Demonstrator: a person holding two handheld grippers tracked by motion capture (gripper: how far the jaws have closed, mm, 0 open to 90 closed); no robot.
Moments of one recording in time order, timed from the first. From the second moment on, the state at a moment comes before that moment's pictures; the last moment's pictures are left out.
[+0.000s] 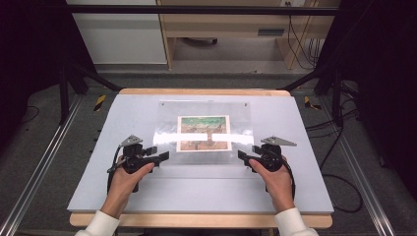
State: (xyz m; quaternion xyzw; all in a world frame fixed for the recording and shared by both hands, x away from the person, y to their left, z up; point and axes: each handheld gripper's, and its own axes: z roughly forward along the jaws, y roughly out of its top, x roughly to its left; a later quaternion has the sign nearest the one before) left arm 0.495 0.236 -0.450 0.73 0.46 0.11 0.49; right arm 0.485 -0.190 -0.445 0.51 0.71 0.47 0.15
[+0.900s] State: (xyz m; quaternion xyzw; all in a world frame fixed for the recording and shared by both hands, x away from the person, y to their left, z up) left arm 0.481 0.237 -0.448 0.74 0.46 0.12 0.48; right arm 0.469 -0.193 -0.443 0.50 0.71 0.47 0.17
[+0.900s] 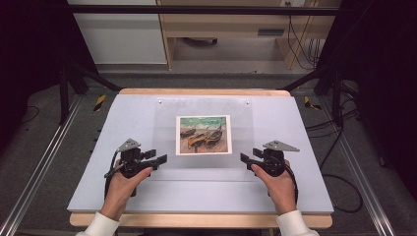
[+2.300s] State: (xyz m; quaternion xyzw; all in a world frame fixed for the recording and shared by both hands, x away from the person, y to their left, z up) left arm 0.458 0.243 -0.447 0.75 0.45 0.13 0.48; right arm 0.441 -0.198 -0.444 0.48 0.72 0.46 0.19
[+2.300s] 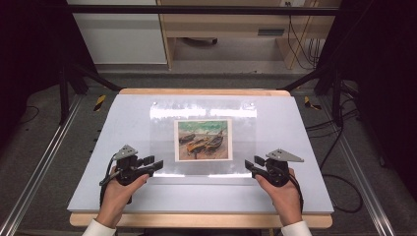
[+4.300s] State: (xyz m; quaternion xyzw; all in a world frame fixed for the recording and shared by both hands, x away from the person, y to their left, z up) left arm 0.437 0.242 -0.450 0.77 0.43 0.14 0.45; right arm 0.419 -0.202 -0.448 0.47 0.74 0.44 0.19
